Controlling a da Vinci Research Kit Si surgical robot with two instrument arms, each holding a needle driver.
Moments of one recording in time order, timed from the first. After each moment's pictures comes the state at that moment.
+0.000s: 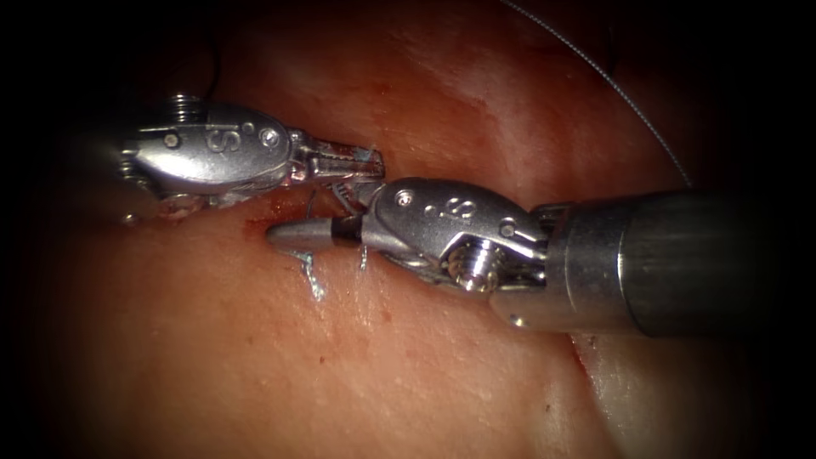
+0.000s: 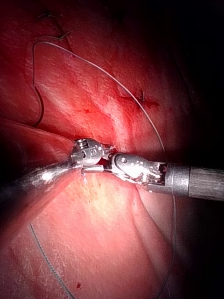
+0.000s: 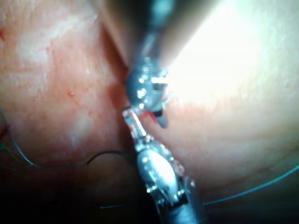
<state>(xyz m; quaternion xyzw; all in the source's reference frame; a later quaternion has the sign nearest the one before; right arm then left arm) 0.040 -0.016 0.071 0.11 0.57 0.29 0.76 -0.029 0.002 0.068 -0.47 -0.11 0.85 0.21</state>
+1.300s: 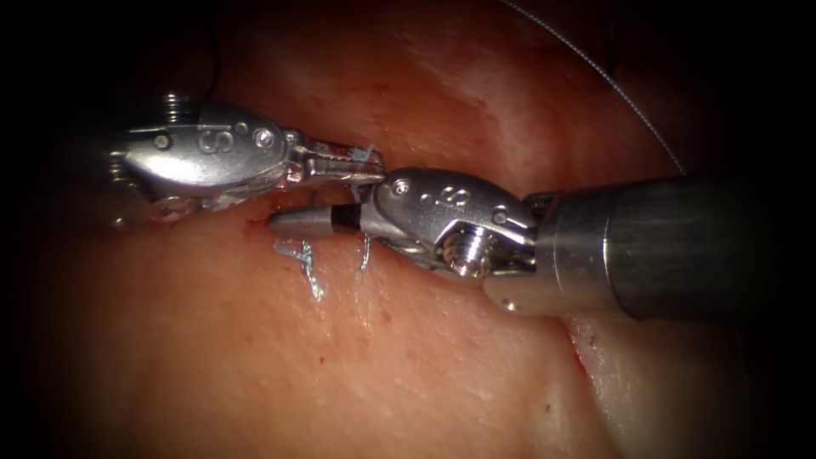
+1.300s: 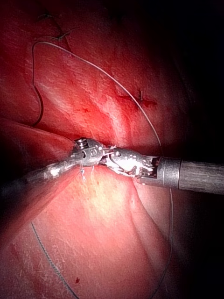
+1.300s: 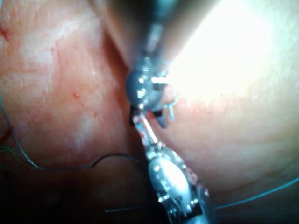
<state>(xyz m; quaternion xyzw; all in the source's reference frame) 0.040 -0.015 0.072 0.11 0.57 0.29 0.76 -0.029 0.002 0.066 -0.47 -0.12 0.85 0.21</state>
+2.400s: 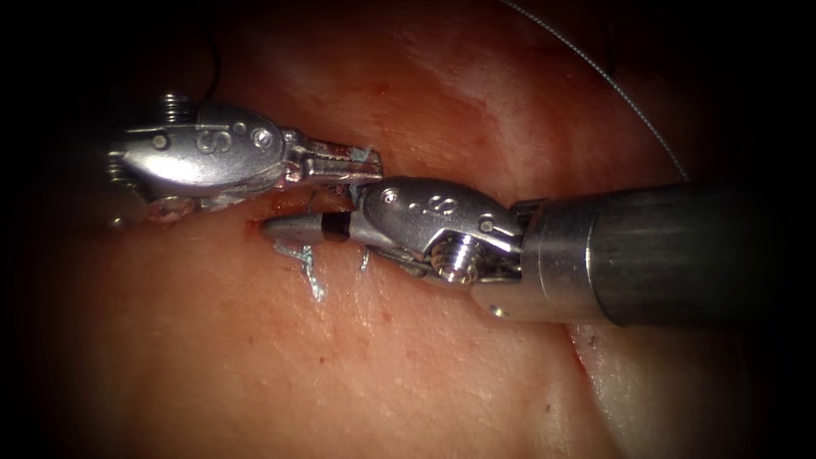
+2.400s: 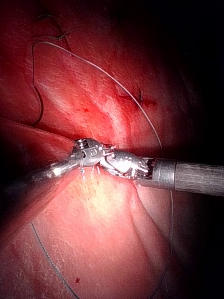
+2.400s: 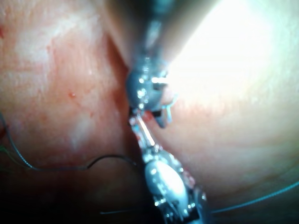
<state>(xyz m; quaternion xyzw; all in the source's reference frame) 0.041 -0.016 0.073 0.11 0.57 0.28 0.76 -0.029 0.002 0.066 -0.47 -0.11 0.85 0.21</state>
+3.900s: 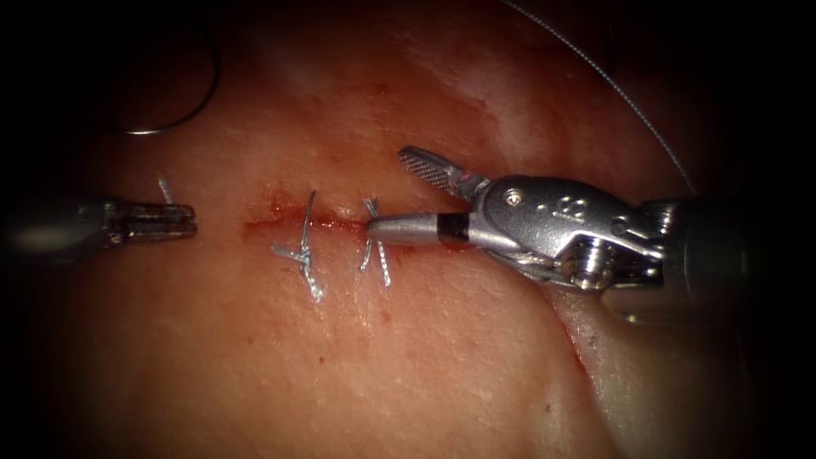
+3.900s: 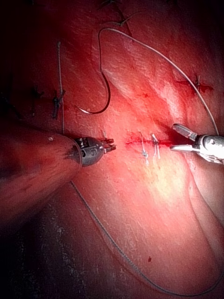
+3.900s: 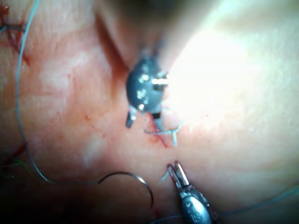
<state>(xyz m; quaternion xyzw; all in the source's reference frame) 0.032 -0.015 0.070 0.06 0.56 0.32 0.76 -0.014 -0.004 0.071 -0.40 -0.09 0.88 0.23</state>
